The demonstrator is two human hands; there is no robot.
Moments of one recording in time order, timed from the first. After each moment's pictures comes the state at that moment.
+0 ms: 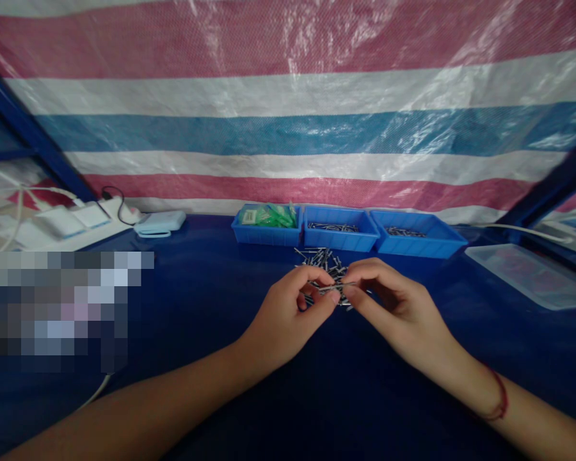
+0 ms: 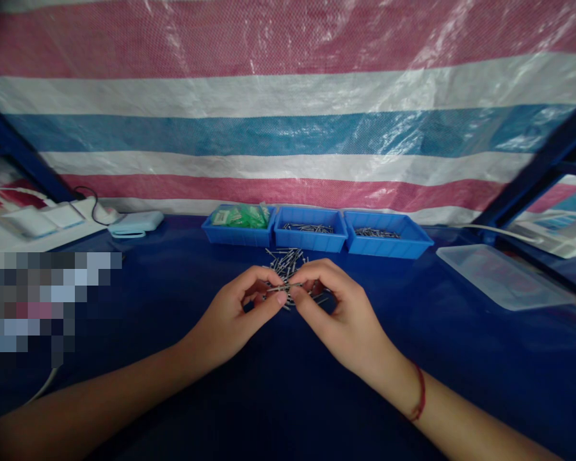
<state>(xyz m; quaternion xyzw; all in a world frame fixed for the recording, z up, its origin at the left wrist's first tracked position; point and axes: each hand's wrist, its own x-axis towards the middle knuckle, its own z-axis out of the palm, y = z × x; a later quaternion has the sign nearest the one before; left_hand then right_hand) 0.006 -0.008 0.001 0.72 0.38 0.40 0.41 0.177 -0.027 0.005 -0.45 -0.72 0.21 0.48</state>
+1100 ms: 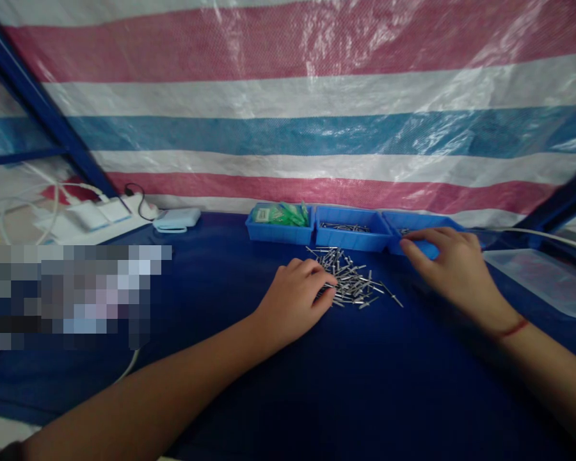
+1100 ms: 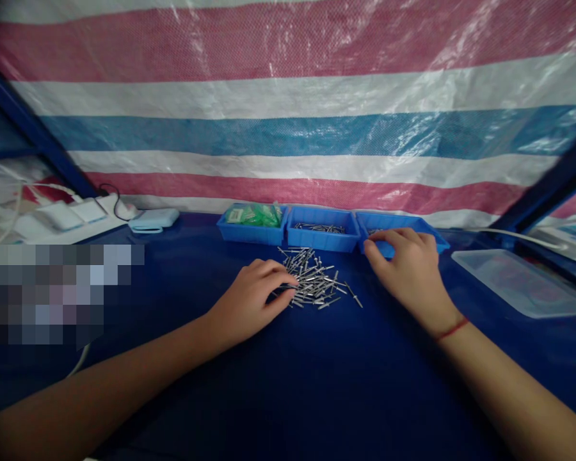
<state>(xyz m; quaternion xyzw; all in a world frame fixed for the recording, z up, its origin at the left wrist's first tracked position) -0.008 0.011 -0.007 0.88 0.39 0.26 0.11 0.259 0.029 0.004 -0.63 -0.70 -0.18 0.27</state>
